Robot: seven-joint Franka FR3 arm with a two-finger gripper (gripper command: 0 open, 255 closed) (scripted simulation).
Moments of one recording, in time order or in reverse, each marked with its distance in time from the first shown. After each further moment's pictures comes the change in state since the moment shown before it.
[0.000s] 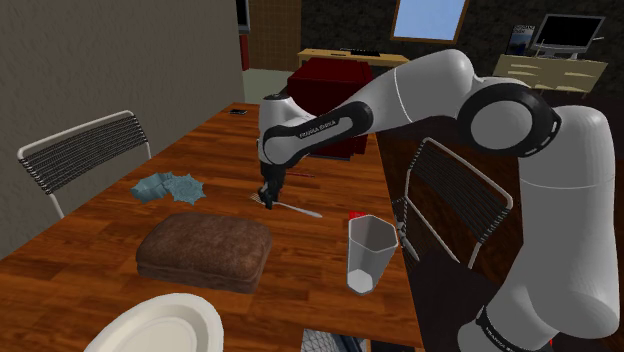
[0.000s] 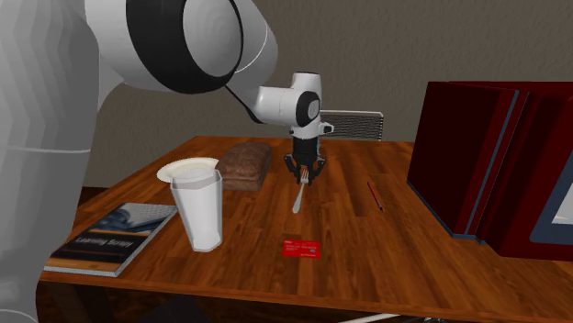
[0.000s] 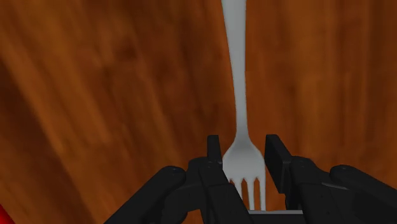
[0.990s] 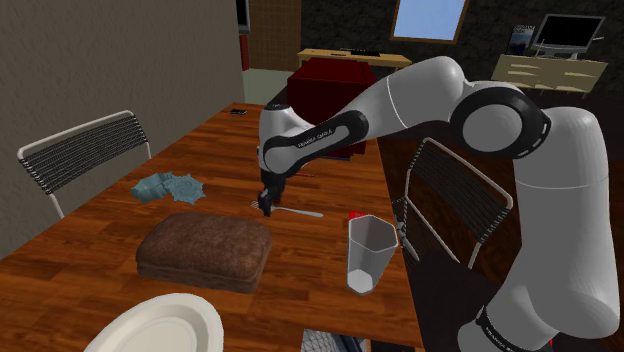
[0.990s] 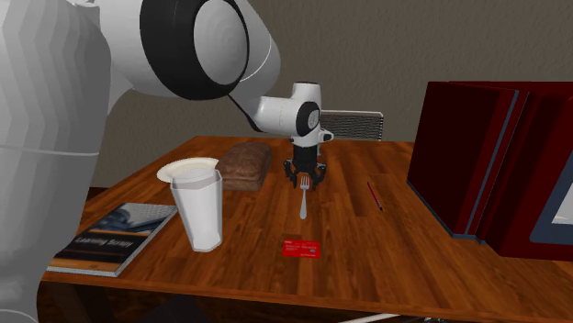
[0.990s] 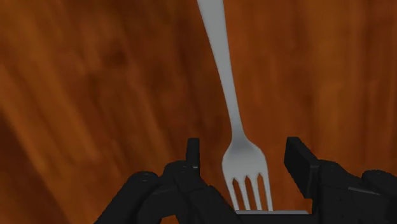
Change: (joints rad) arm 0.001 0.033 -0.003 -0.017 -0.005 0.051 0.002
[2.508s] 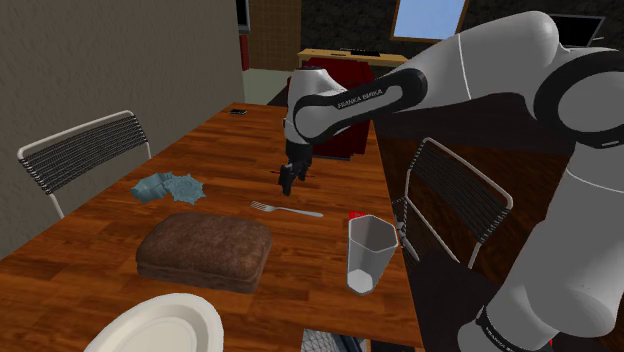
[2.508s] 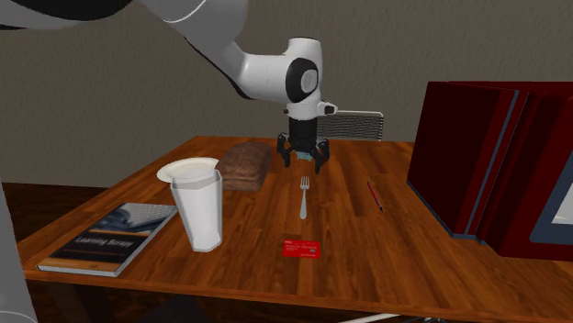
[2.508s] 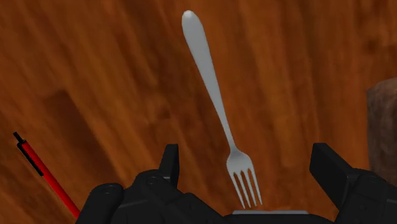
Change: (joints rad) arm -0.044 -0.330 -0.007 -0.219 0.071 -0.095 0.017
